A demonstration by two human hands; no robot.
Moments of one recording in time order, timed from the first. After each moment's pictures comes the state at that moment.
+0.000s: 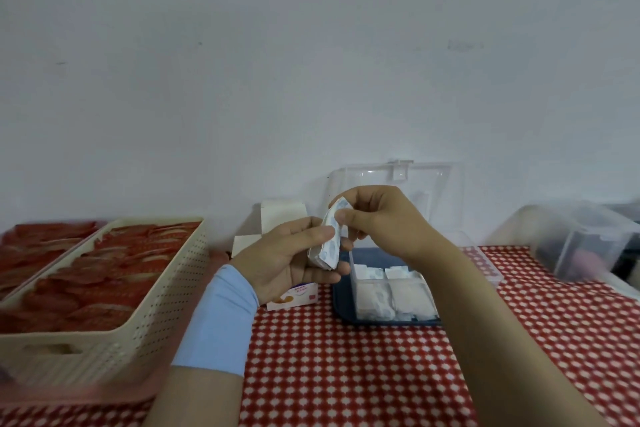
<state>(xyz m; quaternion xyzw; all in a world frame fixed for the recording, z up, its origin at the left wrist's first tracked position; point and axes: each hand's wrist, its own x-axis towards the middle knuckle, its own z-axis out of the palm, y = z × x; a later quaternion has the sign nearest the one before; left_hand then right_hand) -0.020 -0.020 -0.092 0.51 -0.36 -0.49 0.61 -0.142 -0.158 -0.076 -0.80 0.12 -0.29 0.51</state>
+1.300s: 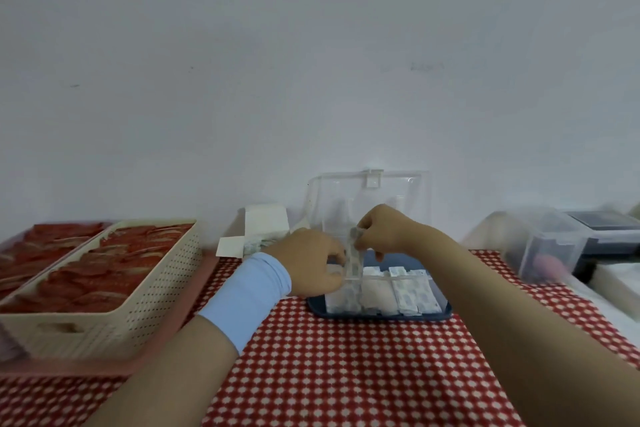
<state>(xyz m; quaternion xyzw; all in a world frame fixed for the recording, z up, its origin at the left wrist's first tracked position) -0.068 -0.058 -0.085 0.76 -0.64 -0.02 0.09 -0.170 -0.214 -0.076 -0.90 0.31 -0.07 0.29</state>
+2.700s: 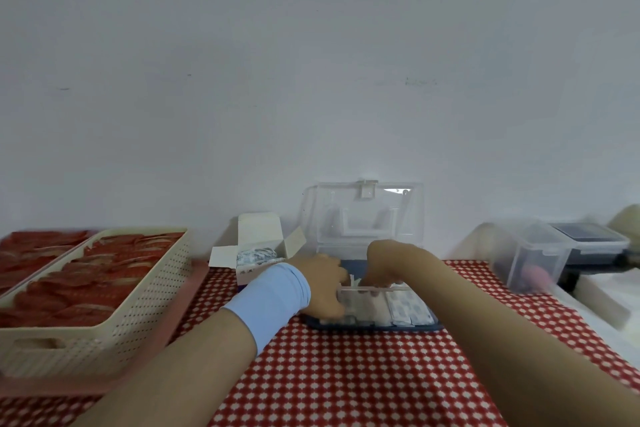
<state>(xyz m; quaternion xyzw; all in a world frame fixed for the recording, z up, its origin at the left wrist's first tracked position) -0.066 -0.092 -0.111 0.74 -0.66 -0.03 -0.12 -0.163 -0.216 -0.100 -0.92 0.35 0.15 0.04</state>
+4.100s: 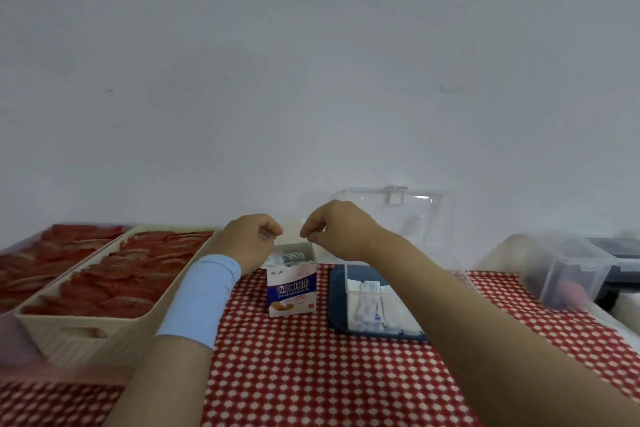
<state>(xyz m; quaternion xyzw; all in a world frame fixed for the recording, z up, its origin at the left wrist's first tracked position) 0.032 -0.001 -0.083 0.86 -0.40 -0.01 0.31 -0.100 -0.146 -0.055 -0.96 0.14 -0.15 0.17</state>
